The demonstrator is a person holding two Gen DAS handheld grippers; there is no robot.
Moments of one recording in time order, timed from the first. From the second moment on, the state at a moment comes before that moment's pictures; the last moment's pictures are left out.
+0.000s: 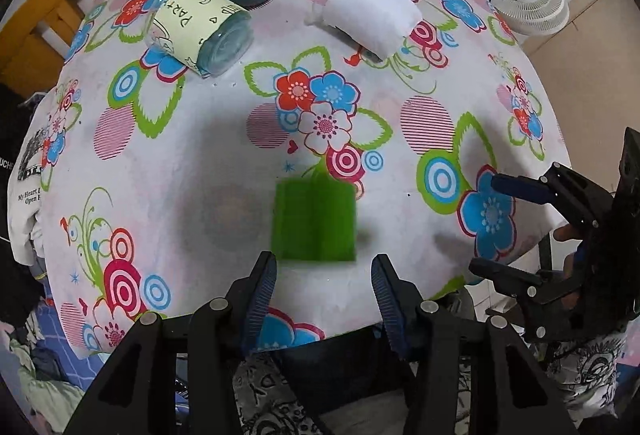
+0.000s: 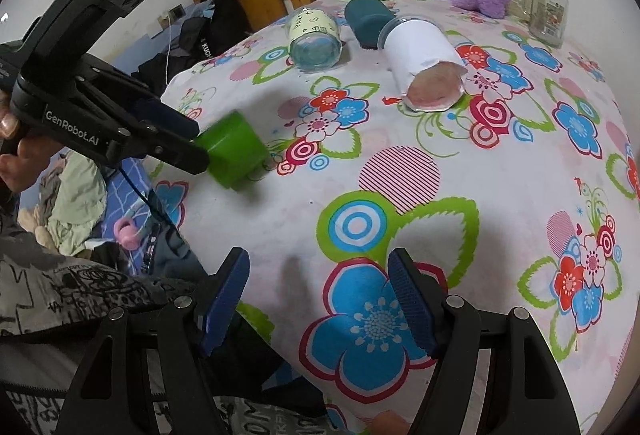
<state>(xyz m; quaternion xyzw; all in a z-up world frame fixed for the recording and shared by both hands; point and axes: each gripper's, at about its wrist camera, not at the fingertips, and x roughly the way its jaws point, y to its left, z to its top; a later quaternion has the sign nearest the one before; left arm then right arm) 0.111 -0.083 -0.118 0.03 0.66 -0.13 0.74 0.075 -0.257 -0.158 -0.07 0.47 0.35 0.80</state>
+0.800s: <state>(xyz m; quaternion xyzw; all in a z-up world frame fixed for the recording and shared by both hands) 0.144 -0.065 -0.129 0.01 0.66 -0.13 0.74 0.077 -0.269 -0.154 -0.05 0.47 0.34 0.81</state>
